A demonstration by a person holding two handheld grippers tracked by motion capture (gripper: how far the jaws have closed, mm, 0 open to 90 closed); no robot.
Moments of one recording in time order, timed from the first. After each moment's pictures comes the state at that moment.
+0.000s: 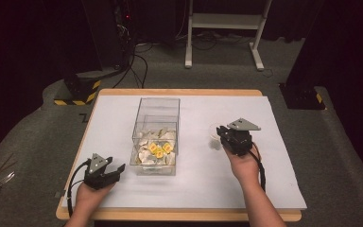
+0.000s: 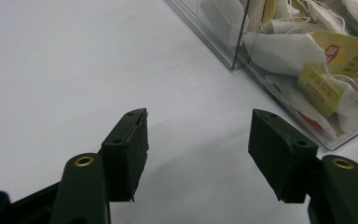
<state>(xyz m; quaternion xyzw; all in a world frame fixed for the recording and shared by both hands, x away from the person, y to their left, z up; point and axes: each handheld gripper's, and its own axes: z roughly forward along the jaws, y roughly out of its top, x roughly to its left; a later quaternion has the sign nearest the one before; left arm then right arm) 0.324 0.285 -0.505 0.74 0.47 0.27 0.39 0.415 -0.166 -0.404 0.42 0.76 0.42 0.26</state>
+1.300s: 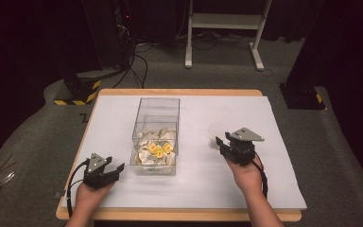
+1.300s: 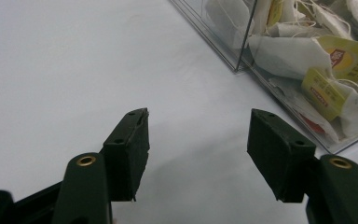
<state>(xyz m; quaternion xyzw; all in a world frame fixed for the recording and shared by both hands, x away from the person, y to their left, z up) 0.324 0.287 -0.505 0.74 0.48 0.26 0.39 0.390 -0.173 -0.415 0.42 0.76 0.42 0.26</state>
